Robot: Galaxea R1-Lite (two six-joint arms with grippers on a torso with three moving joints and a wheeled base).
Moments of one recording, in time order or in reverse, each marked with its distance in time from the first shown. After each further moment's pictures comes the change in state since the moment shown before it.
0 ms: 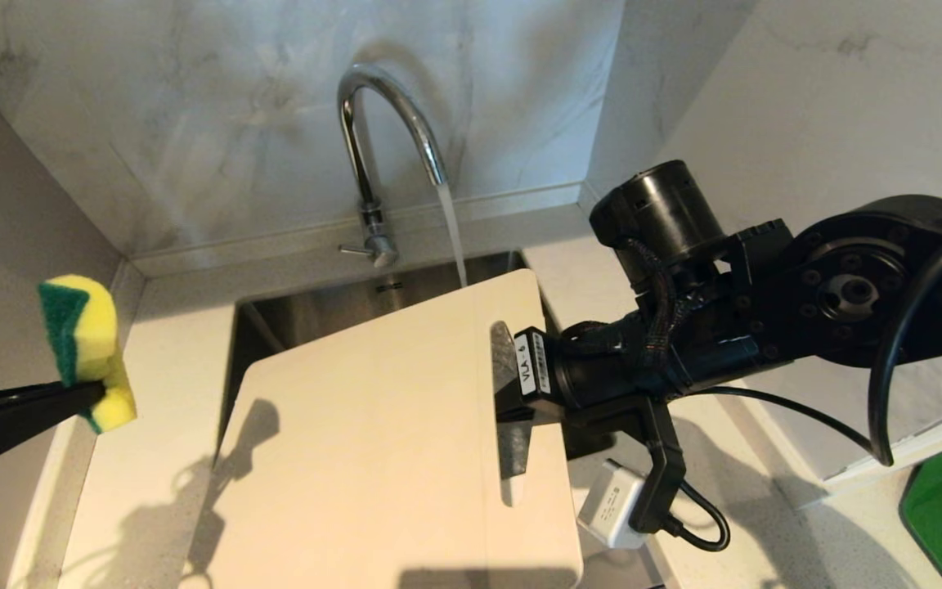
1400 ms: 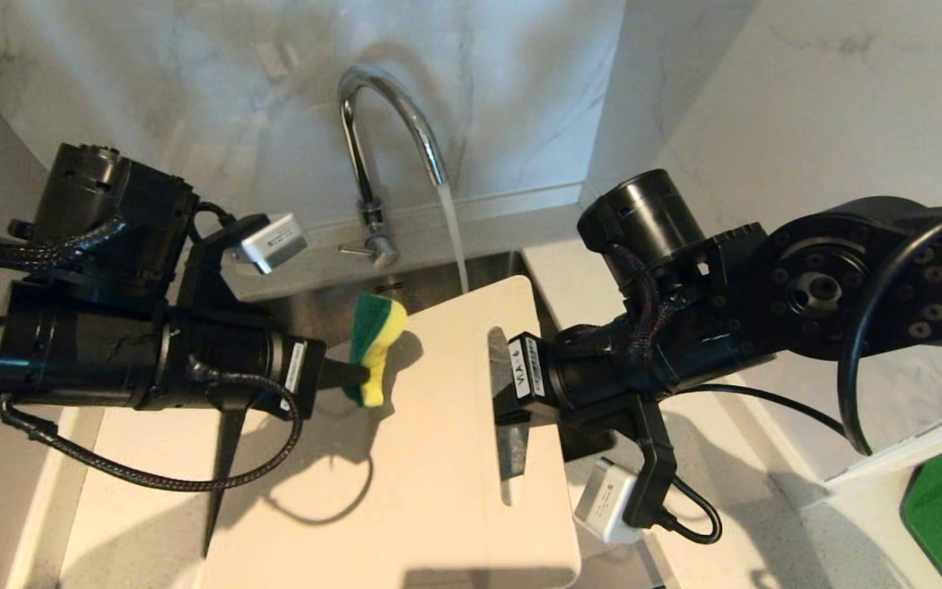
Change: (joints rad) left arm -0.250 0.627 -0.573 0.313 0.029 -0.245; right arm -0.007 0.031 -0.020 0.011 -0.003 -0.018
